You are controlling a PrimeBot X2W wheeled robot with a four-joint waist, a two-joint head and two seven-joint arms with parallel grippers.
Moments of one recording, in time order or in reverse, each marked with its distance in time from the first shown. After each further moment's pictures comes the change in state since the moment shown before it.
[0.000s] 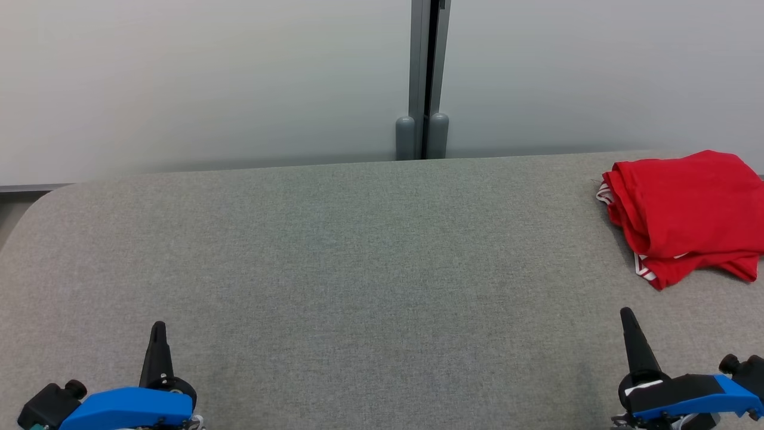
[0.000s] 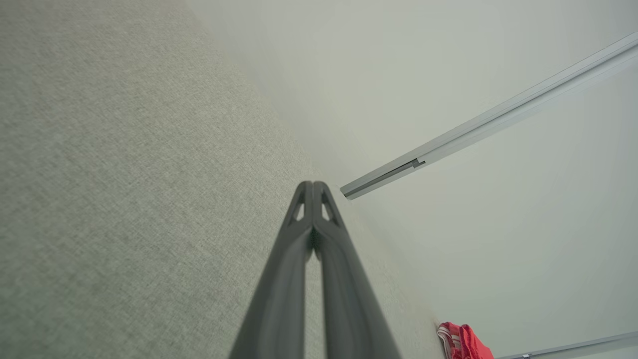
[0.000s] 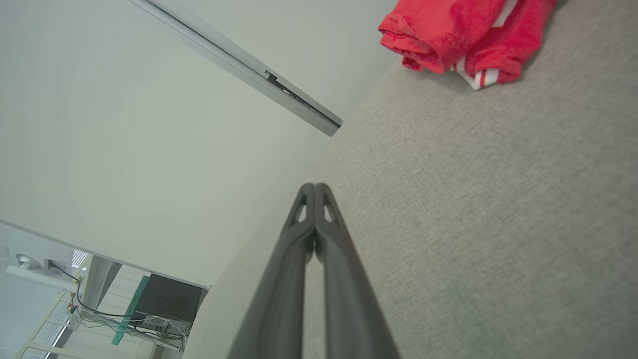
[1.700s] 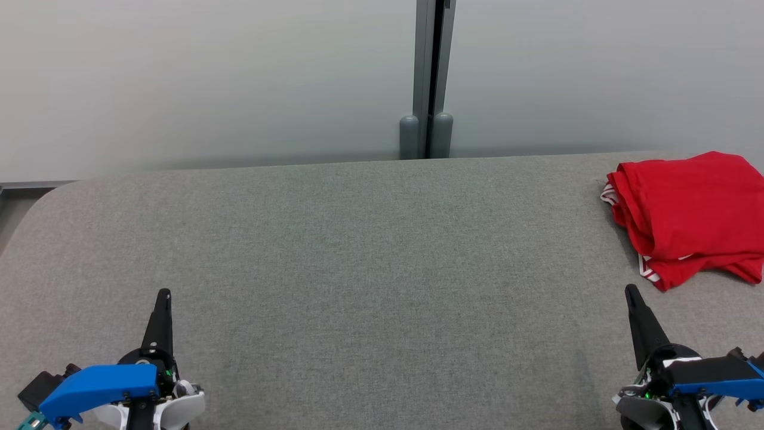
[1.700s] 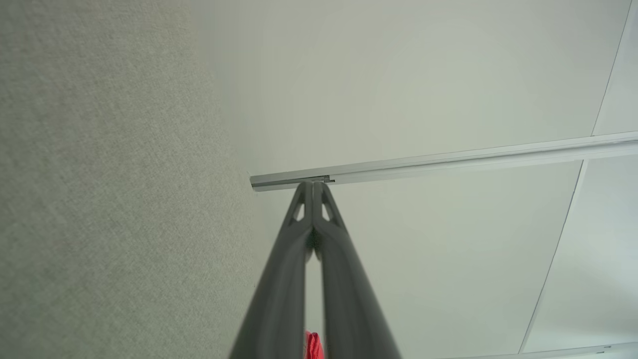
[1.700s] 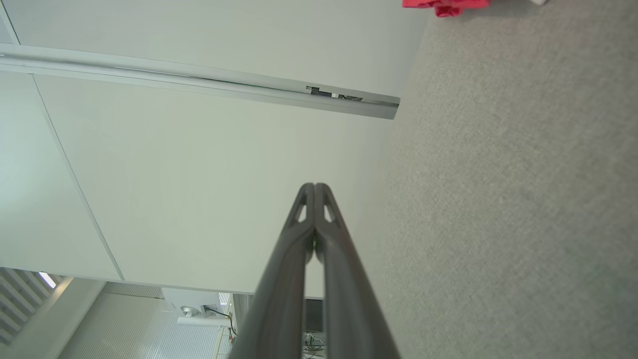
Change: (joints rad) left arm -0.061 0.000 0.011 -0.036 -0.498 -0.018 0.121; right arm -0.050 -0.001 -0.030 -0.021 0.486 0.000 0.120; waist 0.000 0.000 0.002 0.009
